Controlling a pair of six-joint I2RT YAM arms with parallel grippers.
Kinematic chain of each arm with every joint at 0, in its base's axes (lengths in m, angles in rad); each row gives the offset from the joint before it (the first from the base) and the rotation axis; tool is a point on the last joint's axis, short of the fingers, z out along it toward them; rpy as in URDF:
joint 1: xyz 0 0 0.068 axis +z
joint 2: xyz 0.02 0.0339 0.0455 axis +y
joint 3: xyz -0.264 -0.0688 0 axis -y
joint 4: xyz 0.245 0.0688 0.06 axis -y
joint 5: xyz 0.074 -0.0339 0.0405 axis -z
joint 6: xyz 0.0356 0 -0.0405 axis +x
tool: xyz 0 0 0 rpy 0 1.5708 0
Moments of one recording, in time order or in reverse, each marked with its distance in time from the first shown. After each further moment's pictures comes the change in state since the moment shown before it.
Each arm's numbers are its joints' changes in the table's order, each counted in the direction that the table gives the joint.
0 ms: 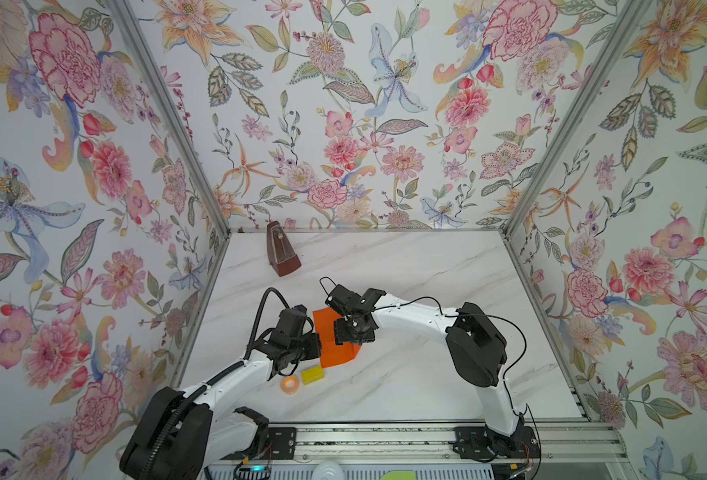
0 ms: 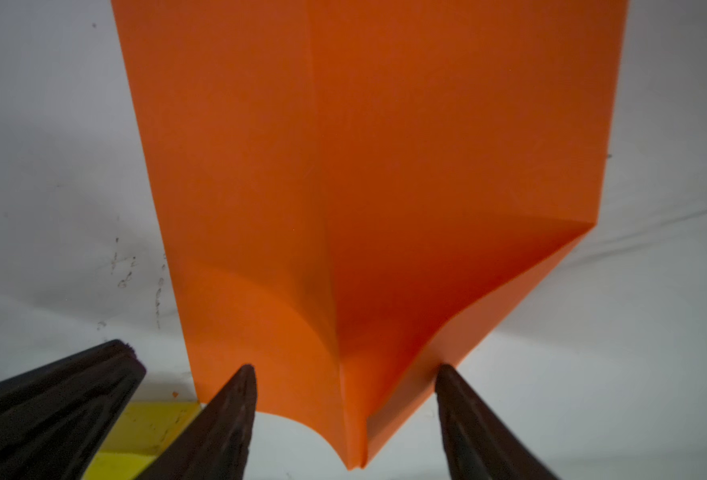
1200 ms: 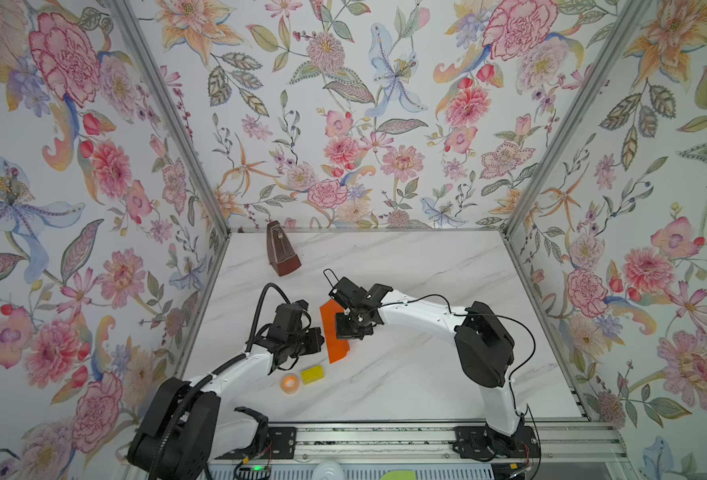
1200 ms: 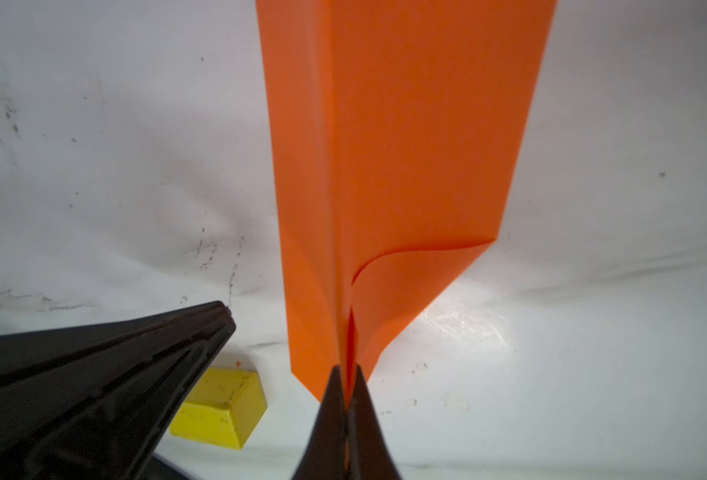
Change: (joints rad) left arm 0.056 -0.014 0.027 0.053 0.122 0.041; right arm -0.026 -0.093 -0.026 0.069 -0.098 -0.011
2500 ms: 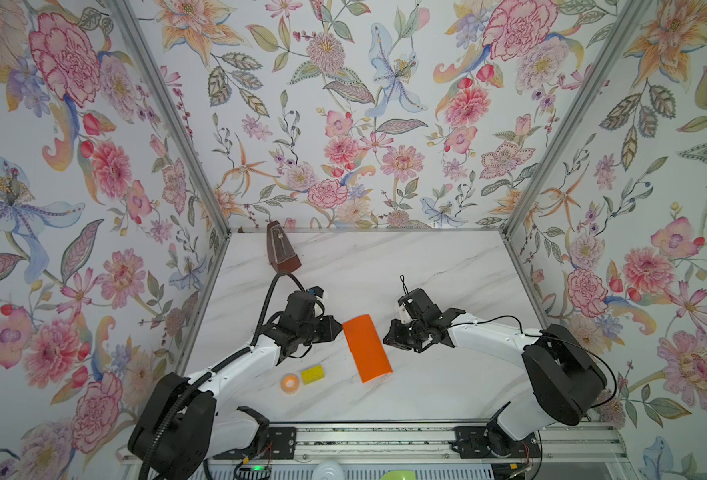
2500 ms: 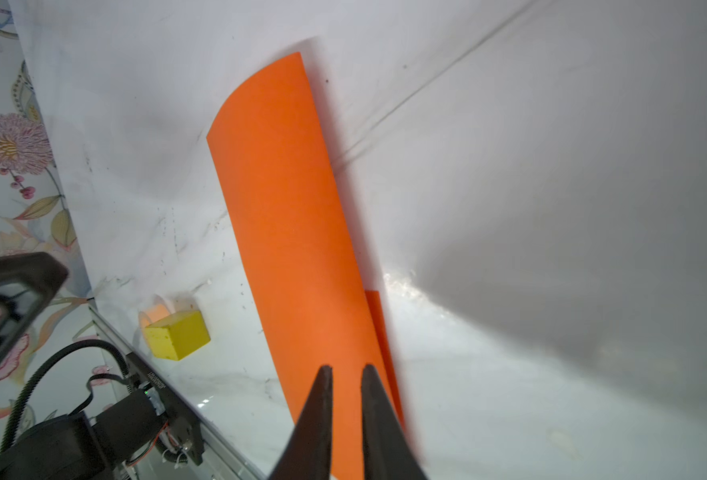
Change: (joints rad) left arm -0.145 0.108 0.151 0.024 0.033 -0.085; right arm -0.271 -0.436 -0.761 0.468 -0.258 0.010
